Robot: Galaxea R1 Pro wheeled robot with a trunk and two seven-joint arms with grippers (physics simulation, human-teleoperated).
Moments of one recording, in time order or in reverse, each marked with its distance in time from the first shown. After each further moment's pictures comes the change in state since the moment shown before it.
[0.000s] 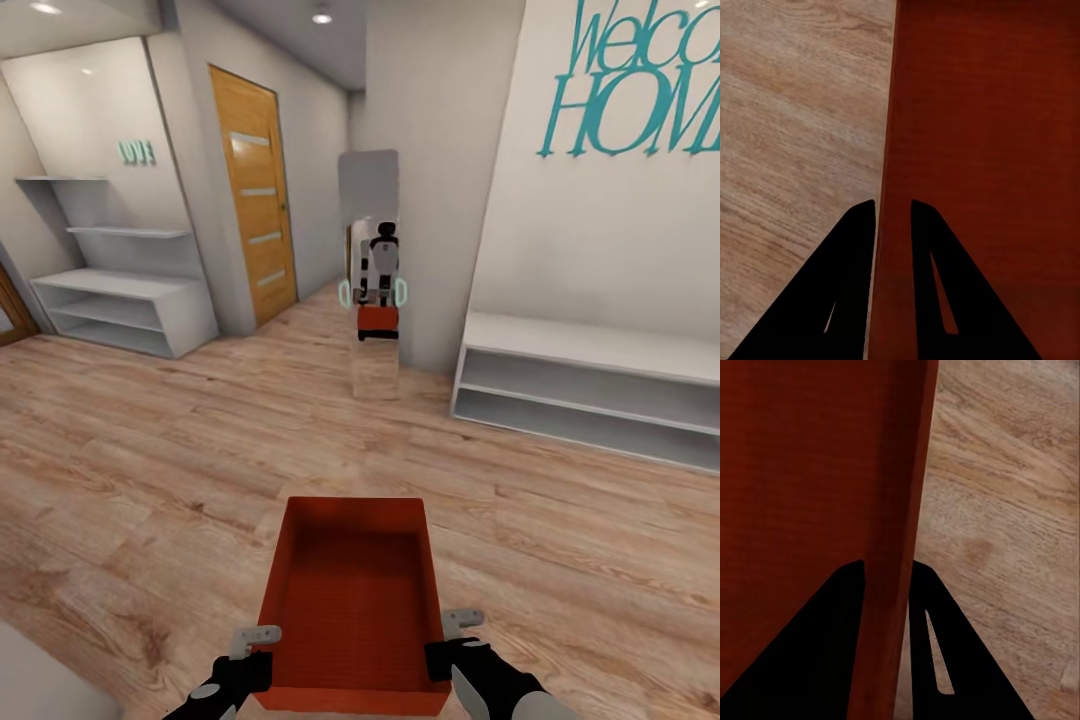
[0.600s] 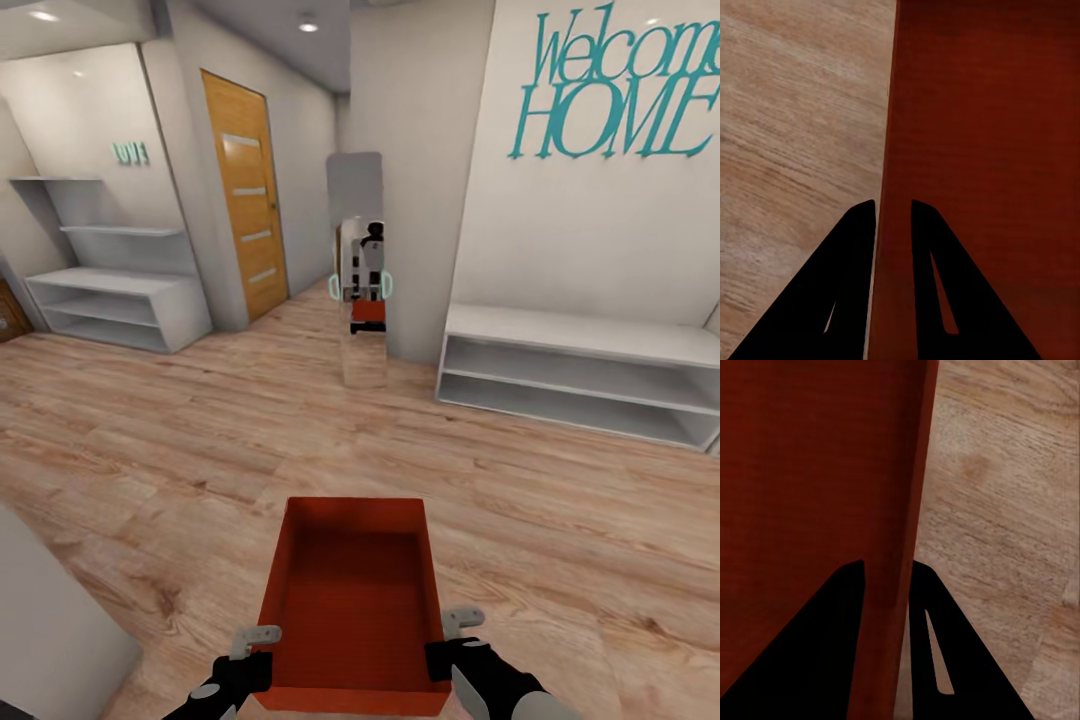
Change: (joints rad) left arm 0.000 0.000 0.000 0.000 0.000 0.000 0.000; right arm 0.000 0.000 -0.001 0.001 0.001 0.000 0.000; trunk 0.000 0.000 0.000
